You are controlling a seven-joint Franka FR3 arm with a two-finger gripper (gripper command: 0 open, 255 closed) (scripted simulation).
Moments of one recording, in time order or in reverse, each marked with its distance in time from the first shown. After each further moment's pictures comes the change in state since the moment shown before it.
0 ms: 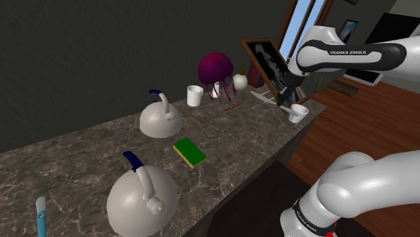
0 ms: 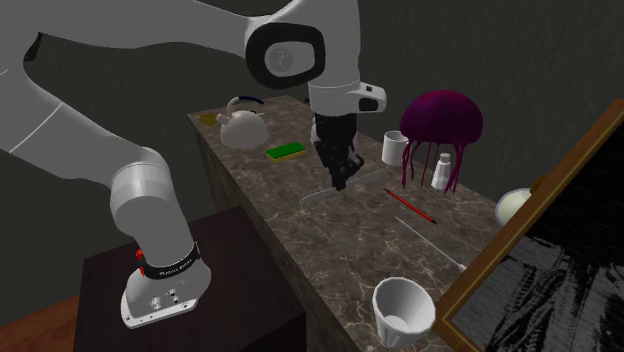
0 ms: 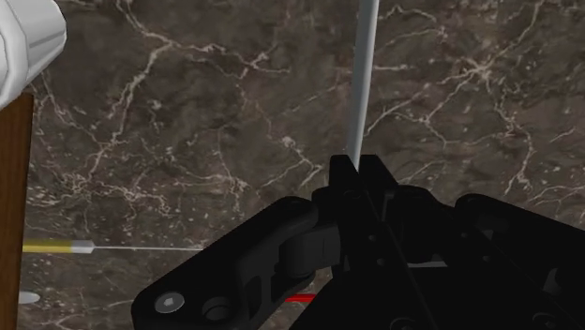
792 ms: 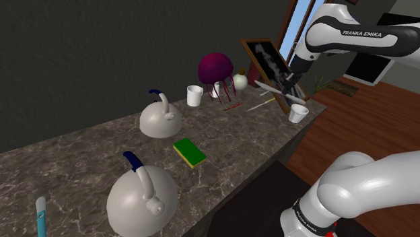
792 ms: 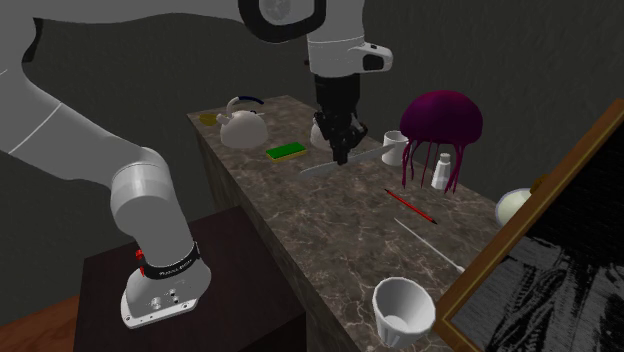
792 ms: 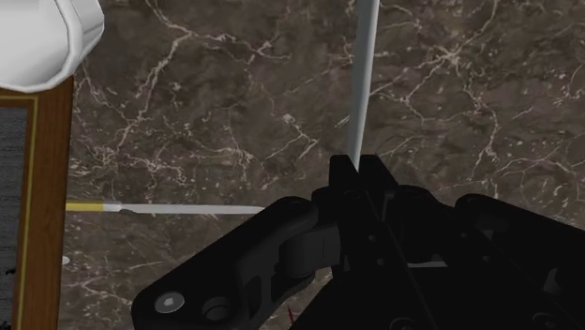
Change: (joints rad) arm 0.009 -0.009 0.029 0.154 0.022 -0.163 -0.006
